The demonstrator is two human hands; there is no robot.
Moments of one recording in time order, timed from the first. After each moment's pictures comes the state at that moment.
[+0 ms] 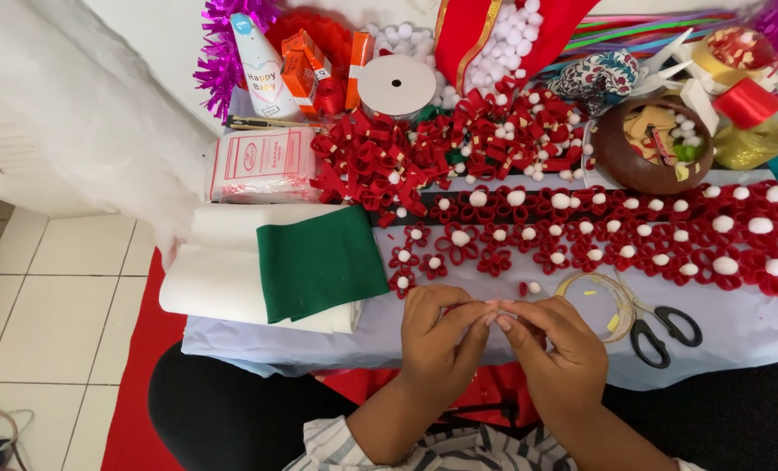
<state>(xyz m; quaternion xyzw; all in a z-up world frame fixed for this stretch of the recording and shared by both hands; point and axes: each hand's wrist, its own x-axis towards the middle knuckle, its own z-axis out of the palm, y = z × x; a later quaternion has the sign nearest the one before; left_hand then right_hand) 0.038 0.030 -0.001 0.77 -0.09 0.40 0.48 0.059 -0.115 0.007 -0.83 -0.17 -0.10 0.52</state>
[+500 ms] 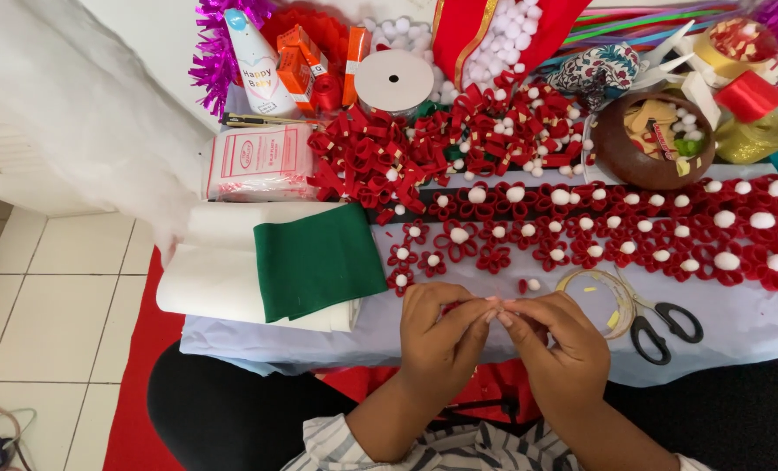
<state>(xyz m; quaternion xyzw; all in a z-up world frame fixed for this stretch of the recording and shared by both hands) 0.039 0.031 -0.002 0.78 -0.10 0.40 0.47 0.061 -0.117 0.004 -0.82 -0.17 -0.11 0.54</state>
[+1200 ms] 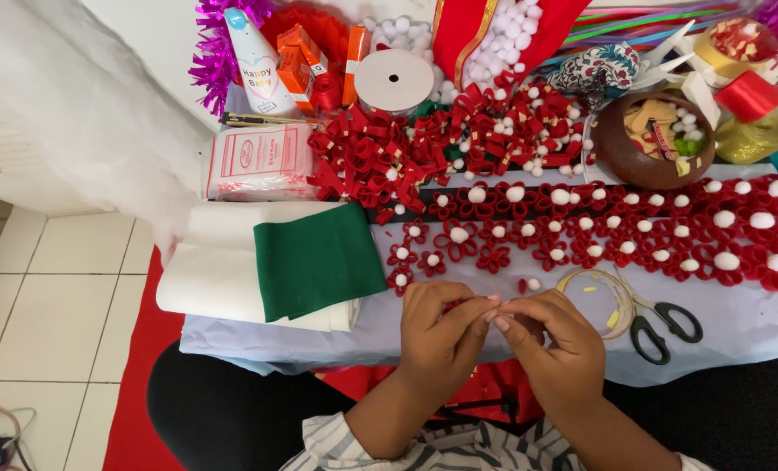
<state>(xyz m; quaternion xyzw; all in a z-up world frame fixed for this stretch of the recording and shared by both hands) 0.041 0.032 -0.004 0.78 -0.11 0.40 0.47 0.065 -0.122 -0.001 -0.81 -0.18 -0.06 0.55</state>
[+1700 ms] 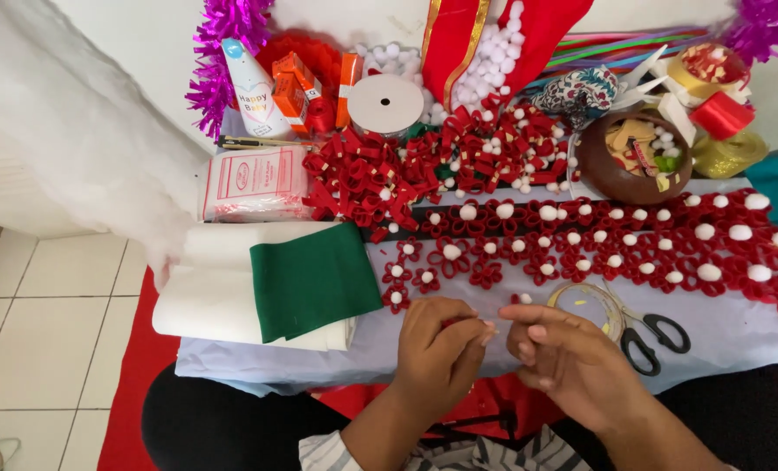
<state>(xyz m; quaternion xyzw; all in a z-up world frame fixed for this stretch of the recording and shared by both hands) 0.041 0.037 0.000 0.78 -0.15 0.38 0.48 0.097 -0.166 -0.011 -0.45 0.06 0.34 0.82</state>
